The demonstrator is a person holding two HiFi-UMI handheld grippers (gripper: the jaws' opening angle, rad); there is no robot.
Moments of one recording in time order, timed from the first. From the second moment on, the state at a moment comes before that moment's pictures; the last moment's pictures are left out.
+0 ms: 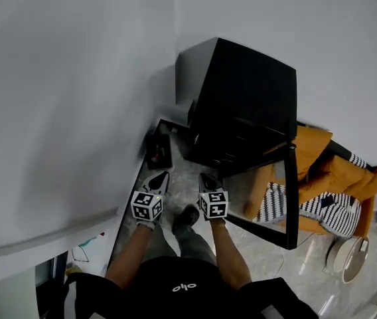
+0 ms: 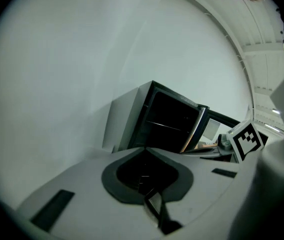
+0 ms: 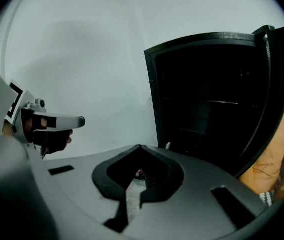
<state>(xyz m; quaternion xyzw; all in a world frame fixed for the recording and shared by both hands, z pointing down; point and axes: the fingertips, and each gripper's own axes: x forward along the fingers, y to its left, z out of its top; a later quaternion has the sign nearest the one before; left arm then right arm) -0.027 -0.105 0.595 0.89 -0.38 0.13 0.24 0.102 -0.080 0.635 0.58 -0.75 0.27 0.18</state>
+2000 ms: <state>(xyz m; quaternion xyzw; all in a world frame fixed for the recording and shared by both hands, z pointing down) -0.011 0.025 0.449 0.94 -0.28 0.03 0.20 0.094 0.086 0.481 0.60 -0.76 0.21 0.14</state>
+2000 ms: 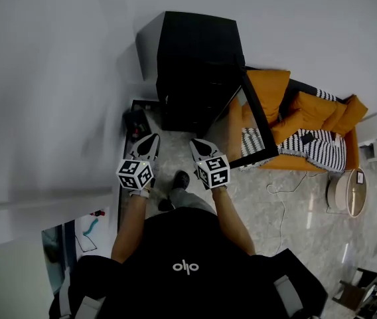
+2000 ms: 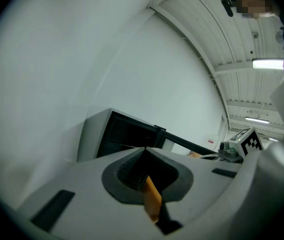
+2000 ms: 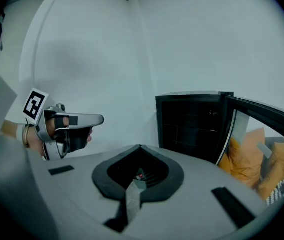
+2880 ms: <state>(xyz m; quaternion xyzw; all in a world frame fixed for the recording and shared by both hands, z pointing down) -0.033 0.058 0.436 0.94 -0.30 0.02 0.18 0.089 0.118 0.477 0.59 -0.77 0.19 0.15</state>
